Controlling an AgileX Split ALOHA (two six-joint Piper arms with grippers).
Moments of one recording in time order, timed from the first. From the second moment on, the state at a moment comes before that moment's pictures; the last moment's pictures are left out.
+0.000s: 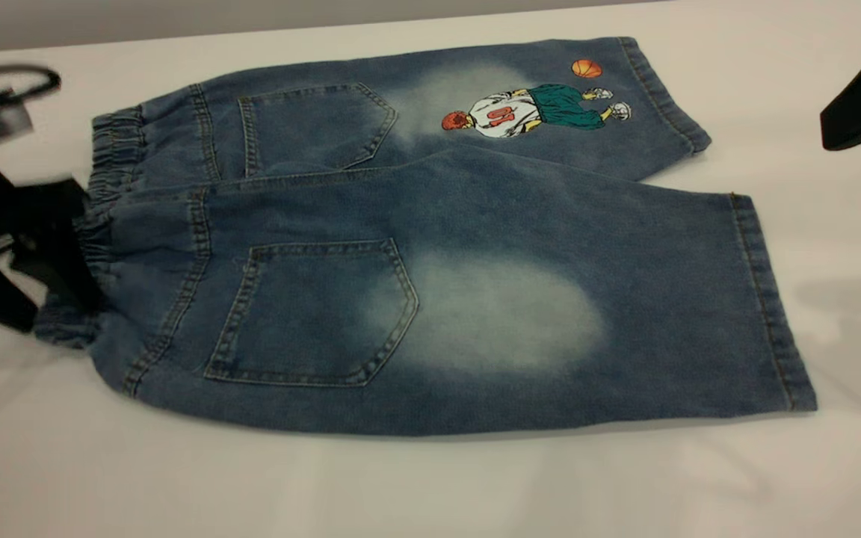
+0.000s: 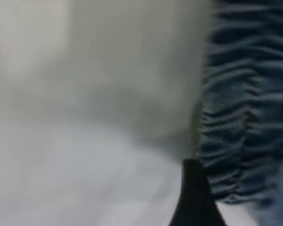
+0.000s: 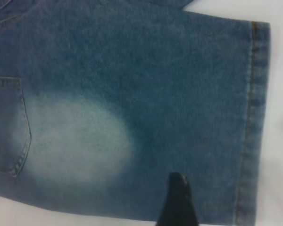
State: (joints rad) left arm 0.08 1.96 -0.86 -0.47 0.54 0.34; right arm 0.09 1.36 -0.53 0.81 0.42 -0.53
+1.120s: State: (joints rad) left arm 0.07 1.99 -0.86 -0.55 0.46 0.50; right arm 0.09 1.42 -0.53 0.81 0.41 -0.56
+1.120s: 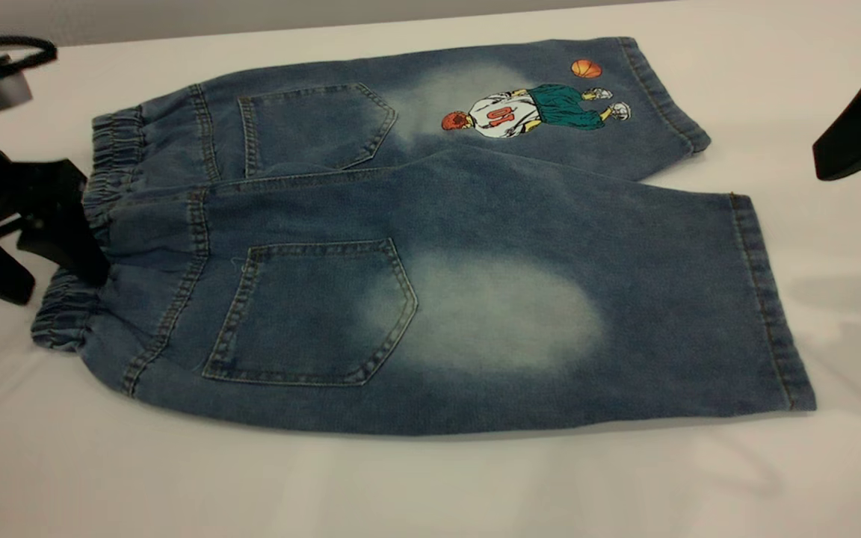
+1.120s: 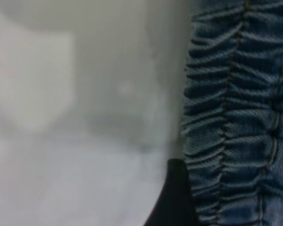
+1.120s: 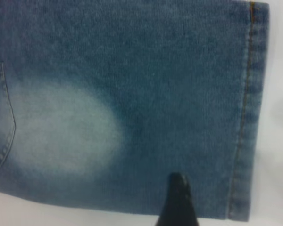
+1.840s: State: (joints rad) left arm 0.02 2.00 -0.86 -0.34 0.52 0.35; right arm 0.09 1.42 -0.53 0.82 0.41 -0.56
